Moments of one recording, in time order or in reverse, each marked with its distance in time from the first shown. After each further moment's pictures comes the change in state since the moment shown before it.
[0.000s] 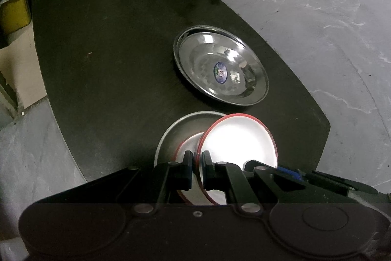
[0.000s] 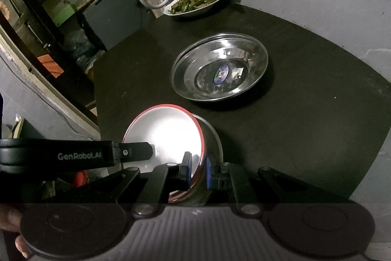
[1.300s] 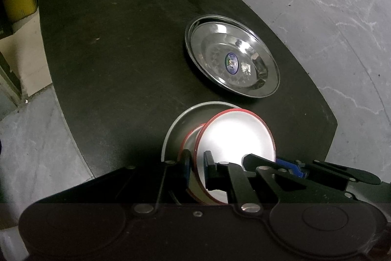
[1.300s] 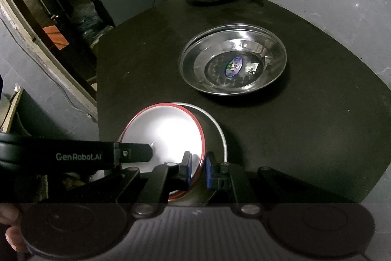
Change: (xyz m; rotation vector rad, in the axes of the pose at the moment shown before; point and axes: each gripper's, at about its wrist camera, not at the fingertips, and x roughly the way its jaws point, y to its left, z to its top) left arm 0.008 0.008 -0.003 -0.033 0.037 0.021; right arm 0.013 0.010 0.005 -0.131 0.073 -0.006
